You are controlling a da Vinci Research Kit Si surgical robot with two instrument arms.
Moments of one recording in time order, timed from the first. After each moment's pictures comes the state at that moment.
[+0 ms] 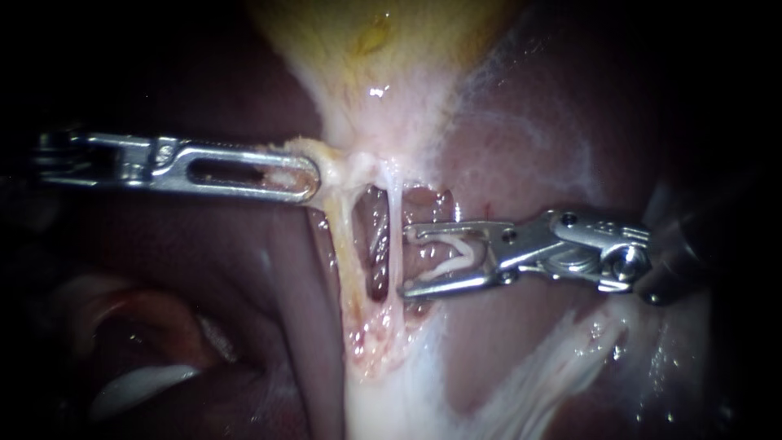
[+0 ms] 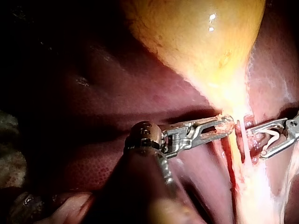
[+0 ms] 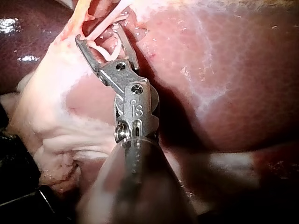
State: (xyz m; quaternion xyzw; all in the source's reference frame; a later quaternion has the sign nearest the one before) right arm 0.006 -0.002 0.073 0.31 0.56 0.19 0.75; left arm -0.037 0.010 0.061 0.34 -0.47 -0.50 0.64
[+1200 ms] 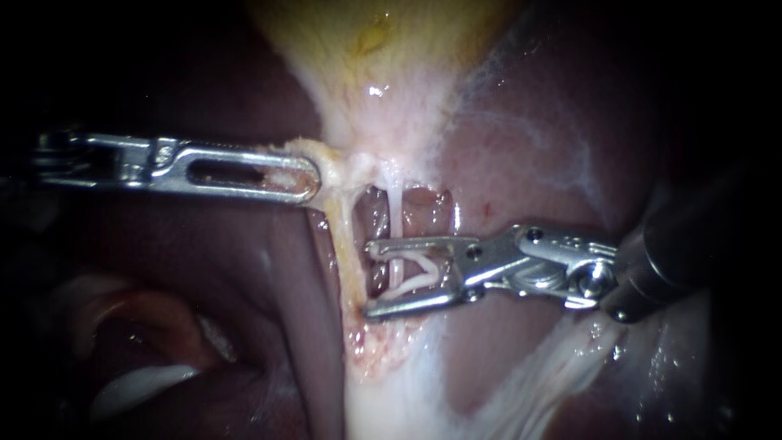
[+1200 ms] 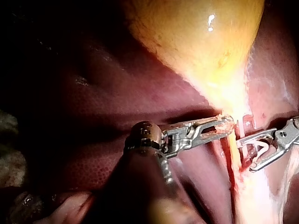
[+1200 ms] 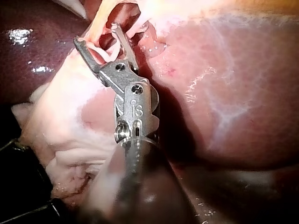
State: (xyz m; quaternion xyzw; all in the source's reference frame) right arm 0.012 -0.005 0.073 0.32 0.56 0.19 0.74; left arm -0.038 0.010 0.061 0.34 -0.47 -0.50 0.64
